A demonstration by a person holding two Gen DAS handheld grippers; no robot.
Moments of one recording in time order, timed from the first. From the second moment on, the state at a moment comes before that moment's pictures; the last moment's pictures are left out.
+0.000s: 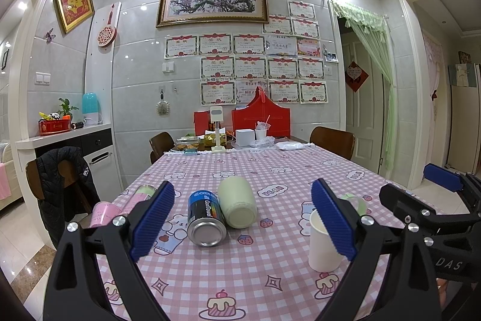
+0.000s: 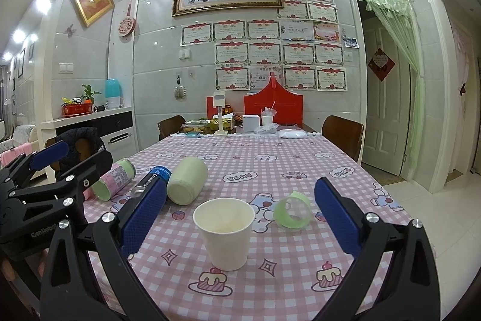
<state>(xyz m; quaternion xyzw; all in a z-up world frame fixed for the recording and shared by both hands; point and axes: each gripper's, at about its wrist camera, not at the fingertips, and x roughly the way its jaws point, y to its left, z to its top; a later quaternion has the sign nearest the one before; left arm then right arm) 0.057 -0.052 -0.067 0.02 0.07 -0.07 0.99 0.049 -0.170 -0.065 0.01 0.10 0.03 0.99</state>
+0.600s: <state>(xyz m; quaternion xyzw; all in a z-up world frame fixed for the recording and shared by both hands) 0.058 -0.049 -0.073 0.04 0.07 -0.06 1.00 0.046 -0.174 -0.065 0.01 0.10 0.02 0.99</state>
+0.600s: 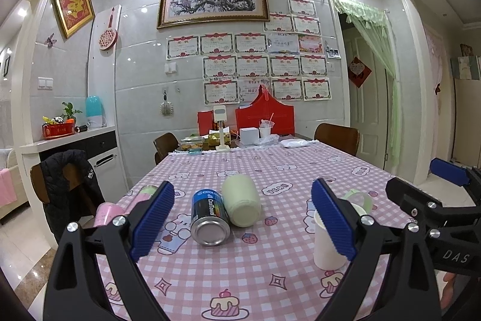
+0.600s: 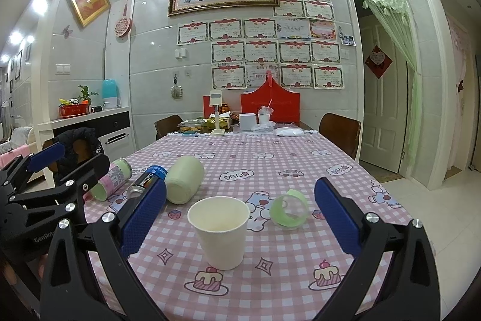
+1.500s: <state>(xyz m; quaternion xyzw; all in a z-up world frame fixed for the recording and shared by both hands) 0.089 -0.072 -0.100 0.05 0.13 -0.05 0.99 0.058 -0.207 -0.079 0.02 0.13 -0.04 0.99</state>
